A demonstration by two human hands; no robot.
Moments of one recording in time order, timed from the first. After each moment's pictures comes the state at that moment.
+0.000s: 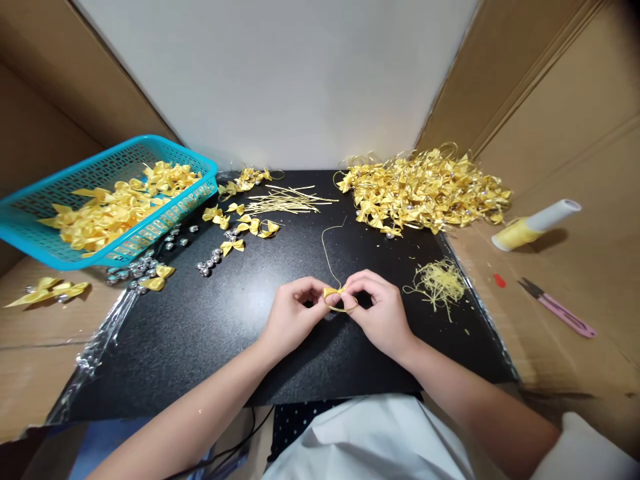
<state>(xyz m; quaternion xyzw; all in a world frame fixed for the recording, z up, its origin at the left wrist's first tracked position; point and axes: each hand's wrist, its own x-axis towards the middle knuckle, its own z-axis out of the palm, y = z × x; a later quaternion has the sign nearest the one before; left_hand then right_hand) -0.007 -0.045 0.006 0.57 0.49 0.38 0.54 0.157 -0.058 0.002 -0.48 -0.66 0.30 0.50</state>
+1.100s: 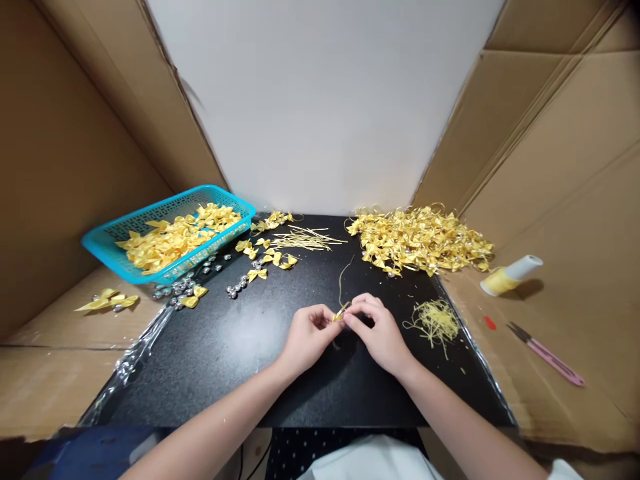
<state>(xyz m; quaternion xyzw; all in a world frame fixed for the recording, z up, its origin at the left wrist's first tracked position) -0.001 -0.045 0.007 0.53 0.51 0.41 0.54 0.157 -0.047 0.014 -0.52 -0.65 0.37 0.41</state>
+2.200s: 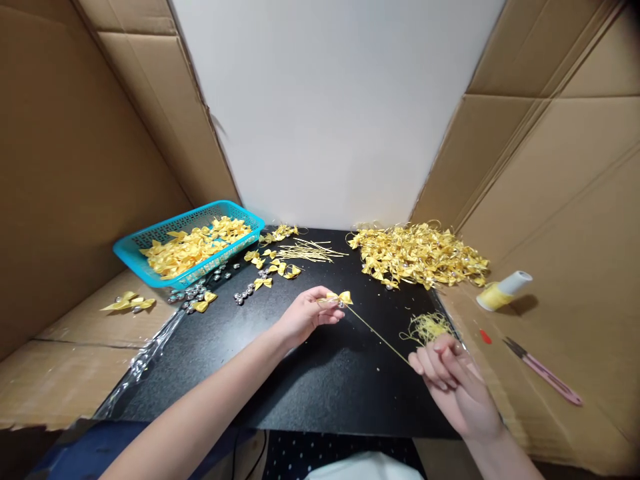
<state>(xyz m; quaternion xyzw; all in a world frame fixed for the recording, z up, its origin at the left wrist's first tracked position) -0.012 -0.007 0.033 0.34 0.37 0.43 0.75 0.233 -0.106 0.030 -0.33 -0.39 0.61 0.61</state>
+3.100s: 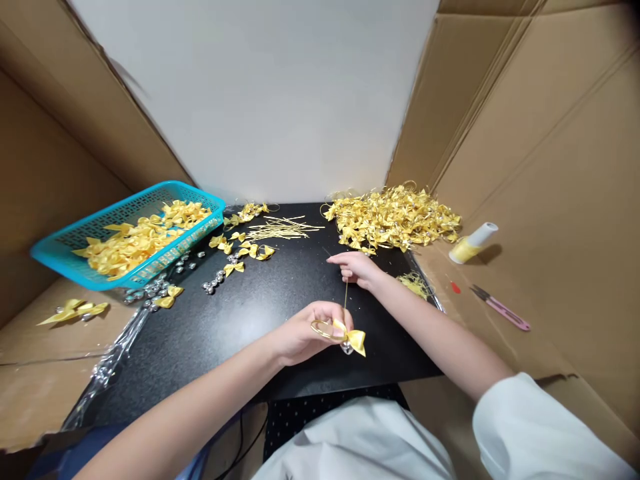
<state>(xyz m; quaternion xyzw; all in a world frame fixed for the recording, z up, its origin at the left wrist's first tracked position) 0.023 -0.056 0.044 0.37 0.23 0.25 0.86 0.178 0.039 0.020 -0.54 -0.35 0.65 0.39</state>
